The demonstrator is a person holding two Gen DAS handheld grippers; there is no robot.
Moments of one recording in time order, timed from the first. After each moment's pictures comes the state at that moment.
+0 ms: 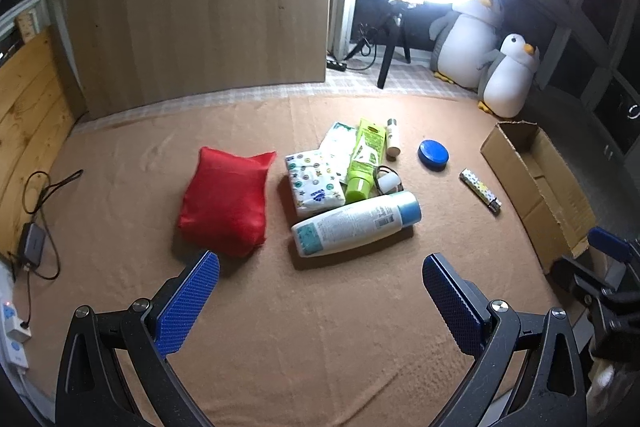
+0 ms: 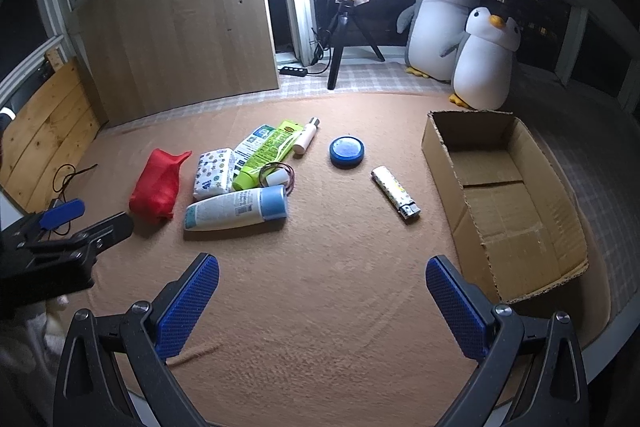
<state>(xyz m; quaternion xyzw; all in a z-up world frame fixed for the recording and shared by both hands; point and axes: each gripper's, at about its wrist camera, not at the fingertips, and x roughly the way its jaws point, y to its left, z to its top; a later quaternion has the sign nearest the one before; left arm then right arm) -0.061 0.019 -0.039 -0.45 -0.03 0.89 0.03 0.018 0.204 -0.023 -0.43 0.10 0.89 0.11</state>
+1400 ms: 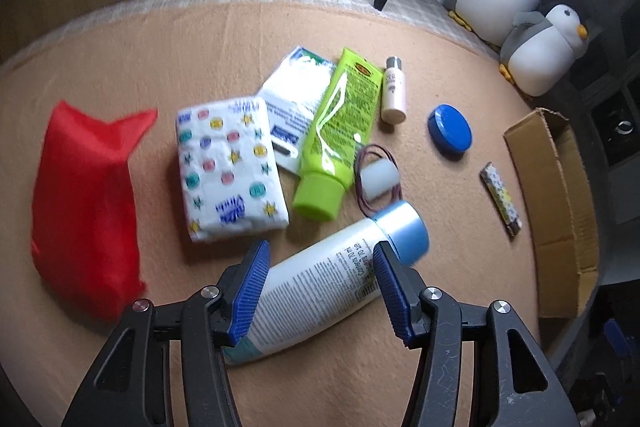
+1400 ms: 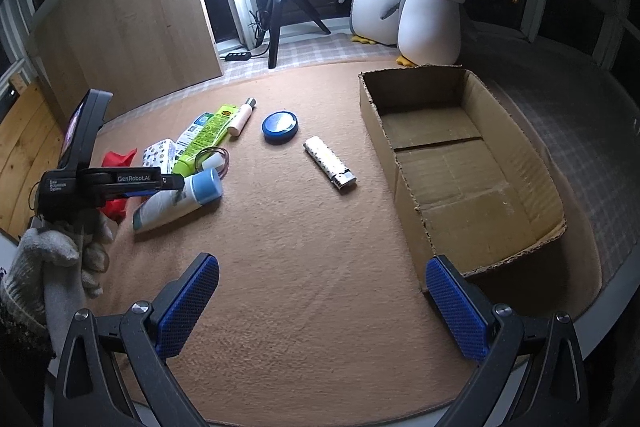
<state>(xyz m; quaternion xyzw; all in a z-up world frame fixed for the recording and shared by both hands) -0.190 0.044 -0.144 -0.58 -0.12 0.80 0.08 0.036 0.264 -0.046 -0.46 0.14 0.86 0.15</state>
